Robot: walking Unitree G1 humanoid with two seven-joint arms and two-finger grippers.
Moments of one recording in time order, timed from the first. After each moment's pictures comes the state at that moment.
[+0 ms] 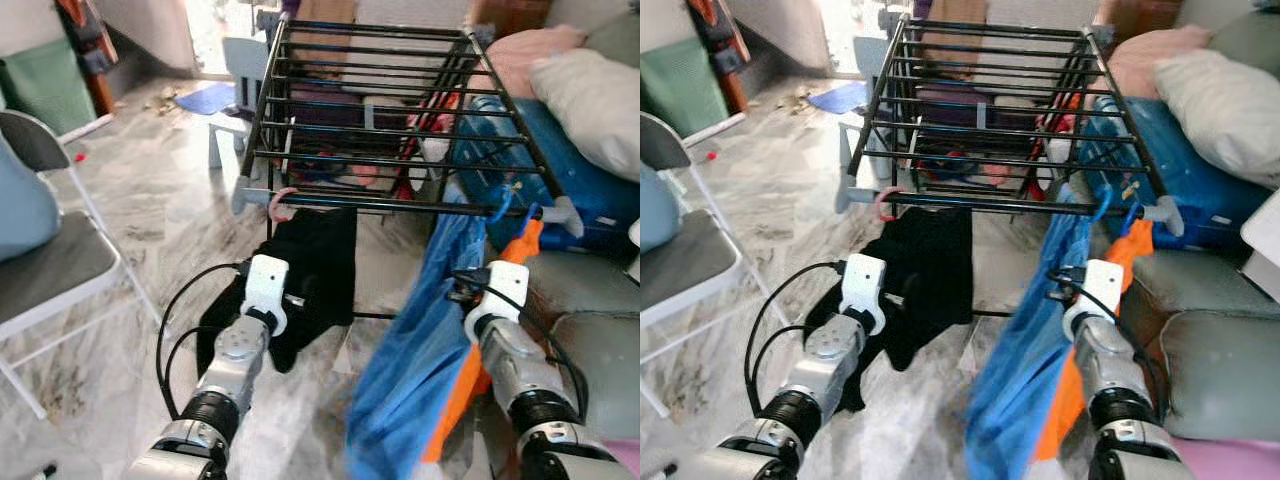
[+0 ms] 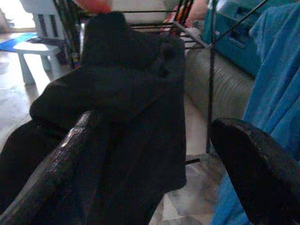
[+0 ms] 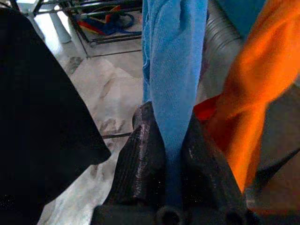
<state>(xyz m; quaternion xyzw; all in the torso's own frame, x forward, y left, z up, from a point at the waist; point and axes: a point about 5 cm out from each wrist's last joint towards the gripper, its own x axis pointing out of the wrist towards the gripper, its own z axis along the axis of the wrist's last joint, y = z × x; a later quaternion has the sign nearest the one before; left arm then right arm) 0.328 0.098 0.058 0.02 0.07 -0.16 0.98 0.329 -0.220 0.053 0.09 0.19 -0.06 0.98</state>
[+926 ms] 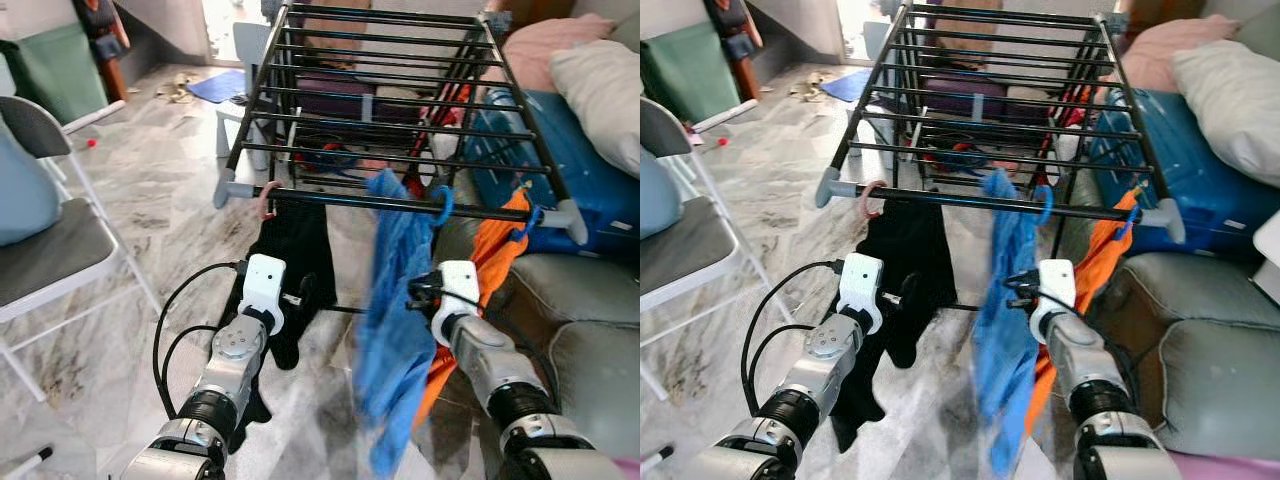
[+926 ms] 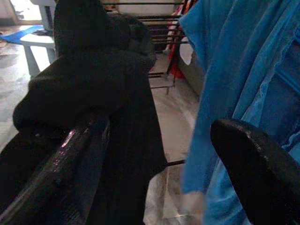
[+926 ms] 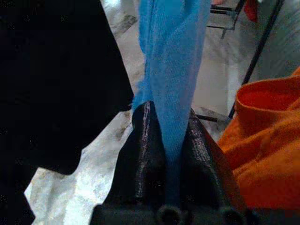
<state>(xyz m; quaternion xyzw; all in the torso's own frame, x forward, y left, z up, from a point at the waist) 0.328 0.097 0.057 0.02 0.07 -0.17 0.98 0.332 -0.173 0.047 0.03 0.23 0.08 0.97</state>
